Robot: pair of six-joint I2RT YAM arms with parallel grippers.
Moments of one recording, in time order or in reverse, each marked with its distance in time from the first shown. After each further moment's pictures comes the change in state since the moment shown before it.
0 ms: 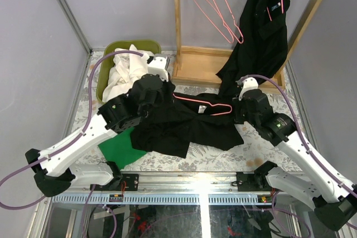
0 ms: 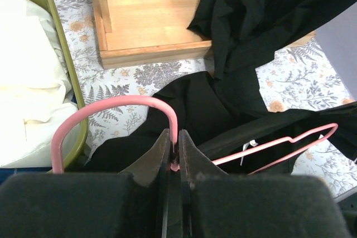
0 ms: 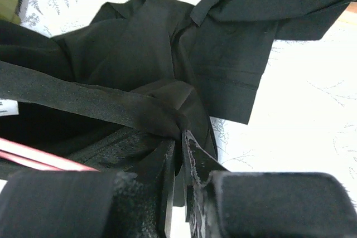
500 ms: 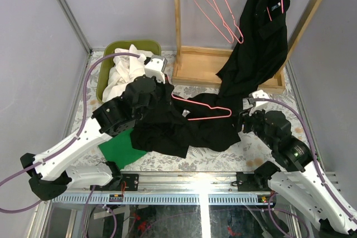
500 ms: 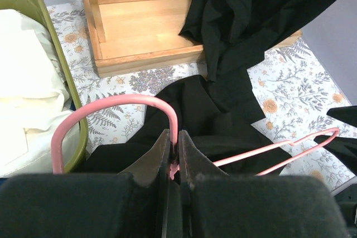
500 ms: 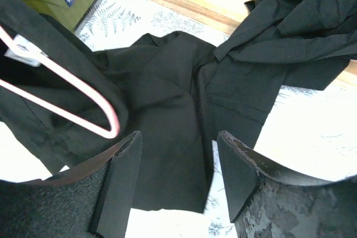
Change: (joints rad) left arm 0.000 -0.056 -0.032 0.039 0.047 0.045; right arm 0.000 -0.356 -0.198 0.156 -0.126 -0.140
